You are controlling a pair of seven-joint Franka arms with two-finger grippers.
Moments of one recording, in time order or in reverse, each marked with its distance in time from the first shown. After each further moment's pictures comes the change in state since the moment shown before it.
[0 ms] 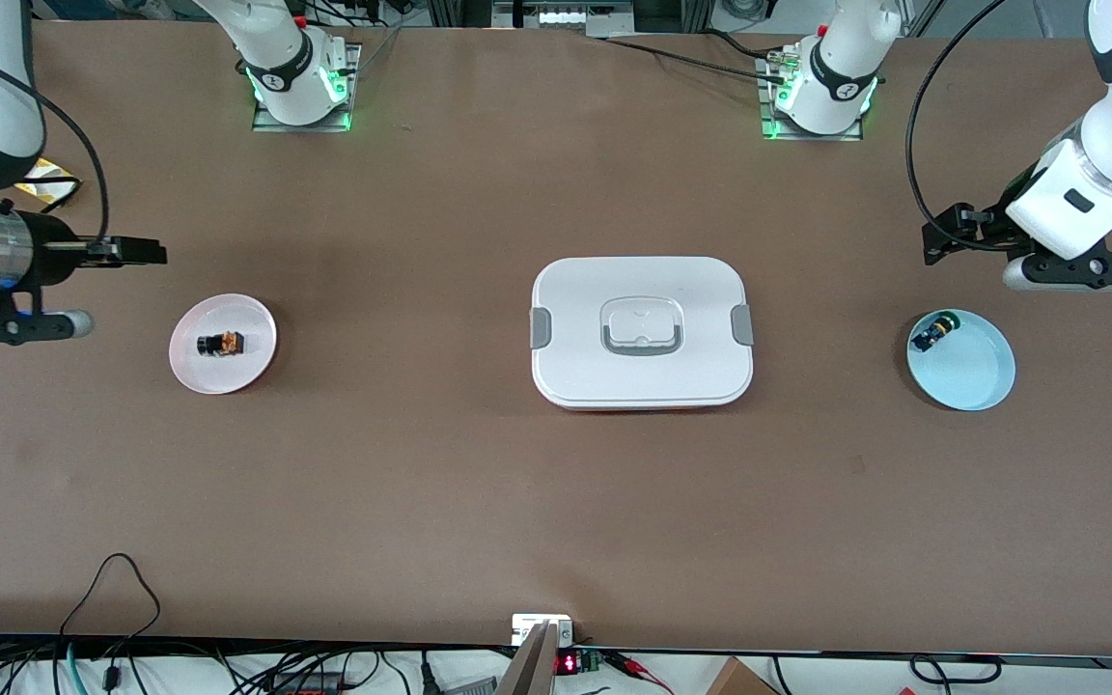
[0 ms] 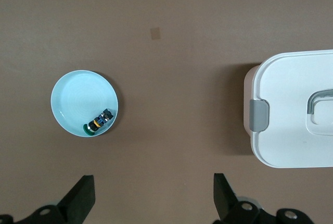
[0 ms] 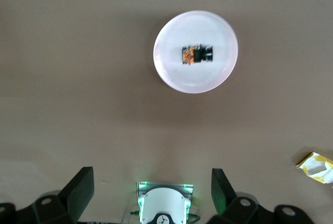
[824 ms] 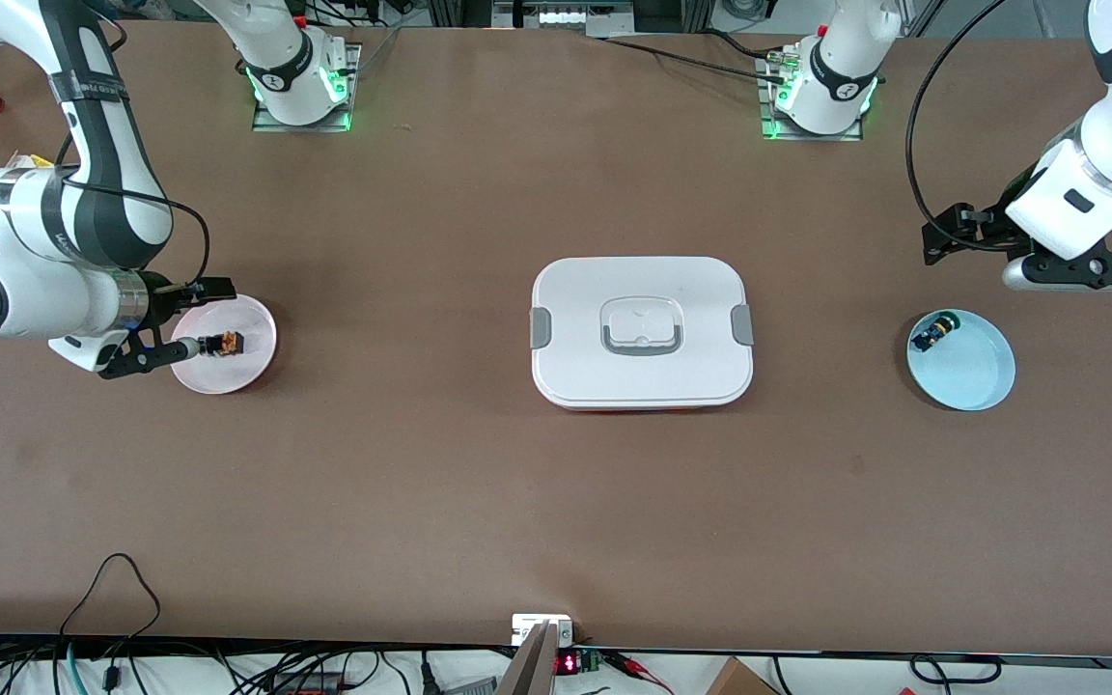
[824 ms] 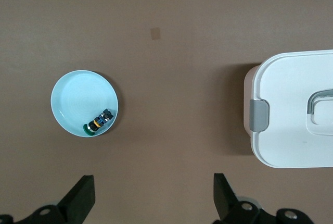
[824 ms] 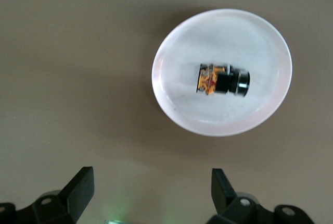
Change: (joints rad) left arm 0.000 0.000 0.000 0.000 0.000 0.000 0.000; right arm -0.016 0.019 0.016 -0.433 0.015 0.396 -0.161
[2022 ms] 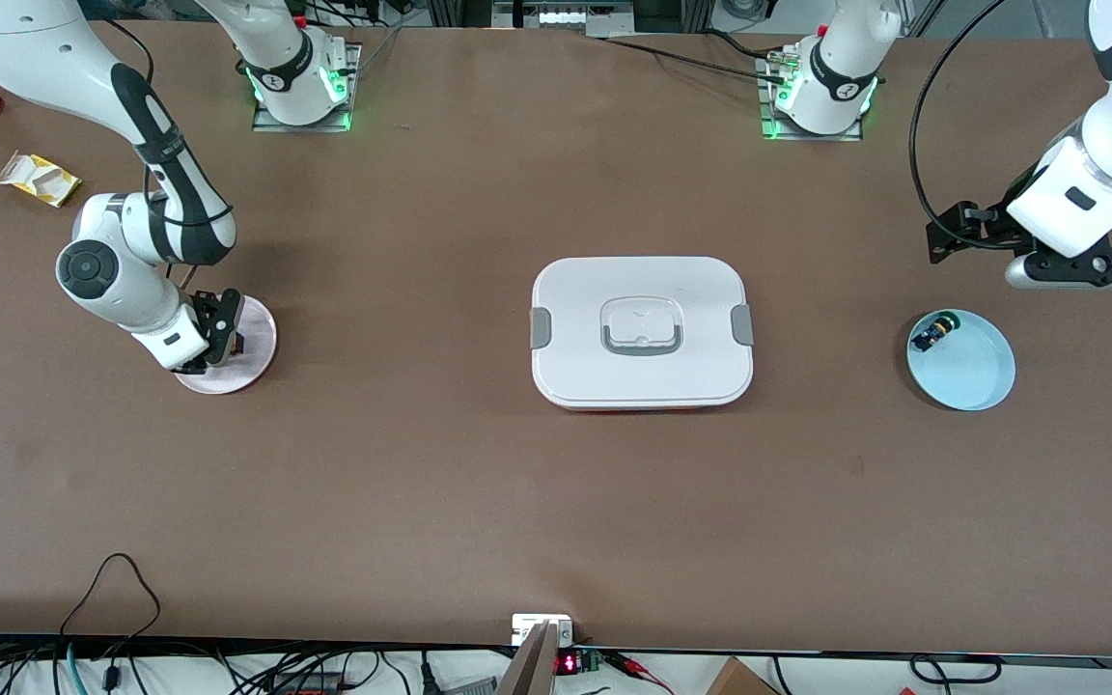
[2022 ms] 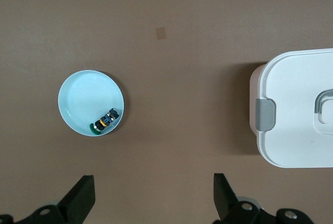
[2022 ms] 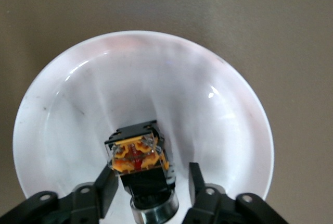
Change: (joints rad) left arm 0.000 0.000 -0.003 0.001 0.023 -0.004 0.000; right arm -0.073 0.118 -0.019 -0.353 -0.255 0.838 -1.107
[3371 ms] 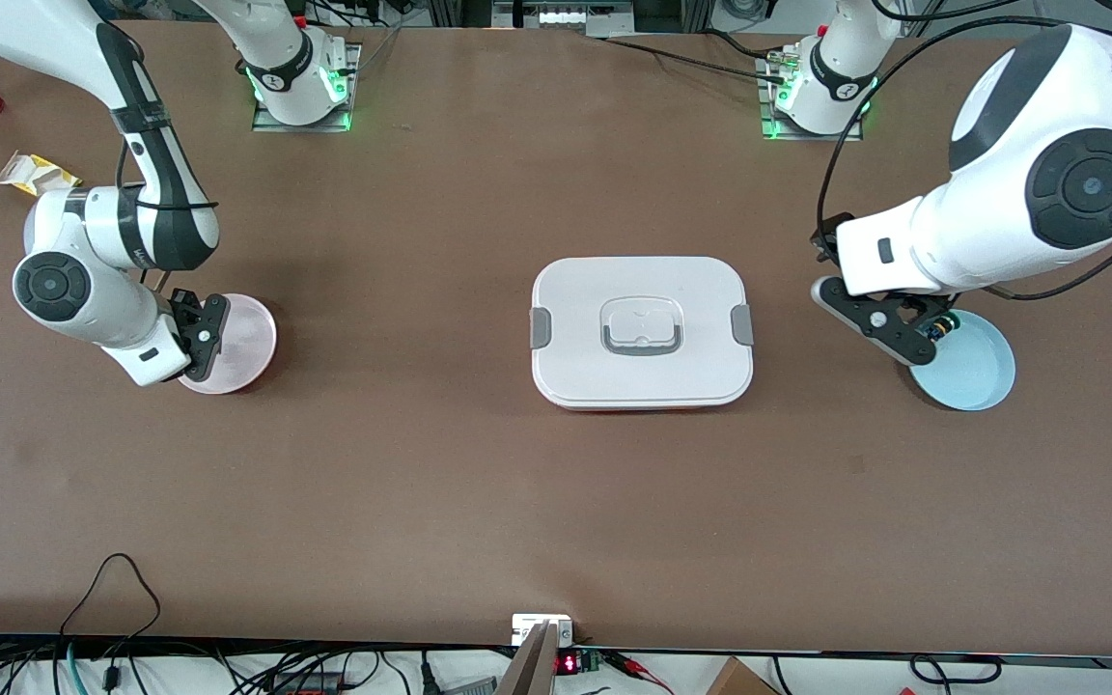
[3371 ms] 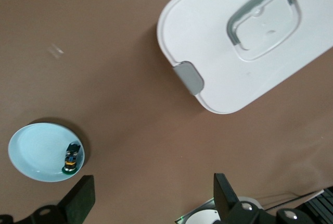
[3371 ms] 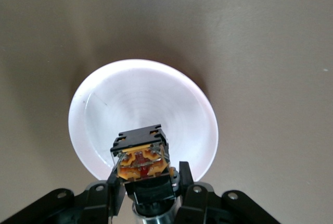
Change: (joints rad) left arm 0.280 0.415 -0.628 0.415 0.193 -0.299 0.252; right arm 0.084 -0.064 0.002 0.182 -0.004 -0.339 0.031
